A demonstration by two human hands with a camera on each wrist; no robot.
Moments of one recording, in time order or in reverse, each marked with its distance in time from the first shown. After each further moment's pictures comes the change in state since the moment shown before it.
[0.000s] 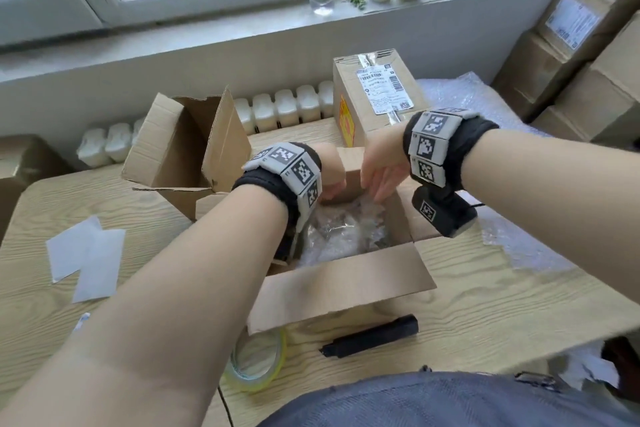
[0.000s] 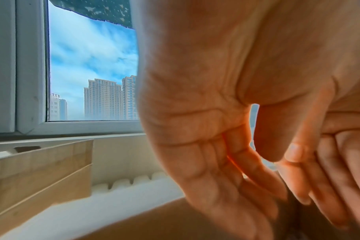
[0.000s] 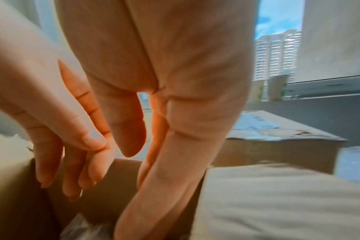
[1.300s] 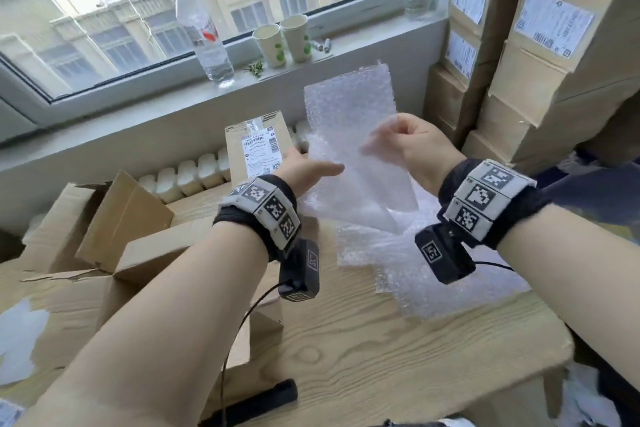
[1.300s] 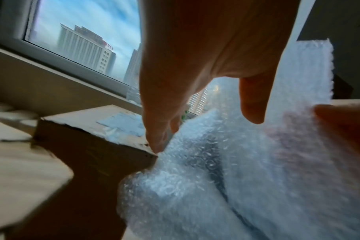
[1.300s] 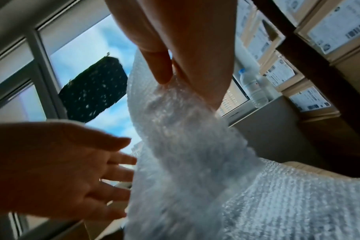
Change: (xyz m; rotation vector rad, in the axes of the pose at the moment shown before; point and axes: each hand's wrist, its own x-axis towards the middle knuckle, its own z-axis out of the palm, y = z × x) left_hand 0.038 0.227 0.028 -0.710 0.331 -0.075; right_hand -0.059 0.226 -0.153 0.956 0.542 -0.805
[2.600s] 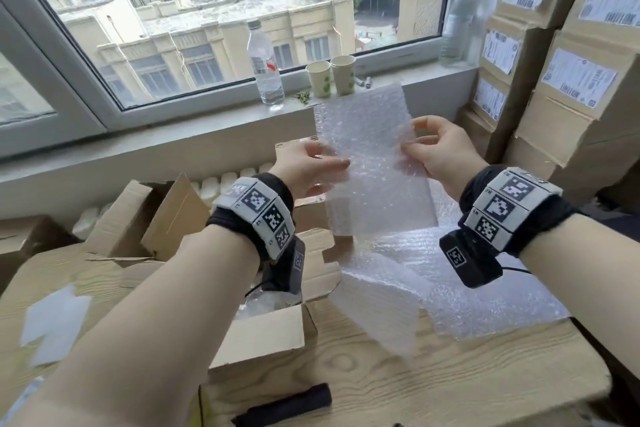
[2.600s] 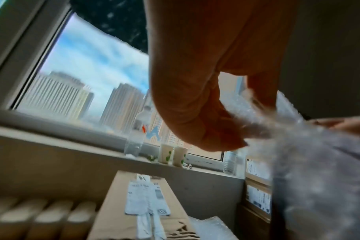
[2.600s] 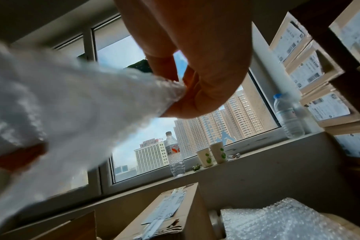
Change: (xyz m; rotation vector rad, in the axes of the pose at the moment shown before) left_hand -0.051 -0.008 -0.090 -0.234 -0.100 0.246; right_hand -0.023 -0.043 0.054 -0.220 0.134 -0.039
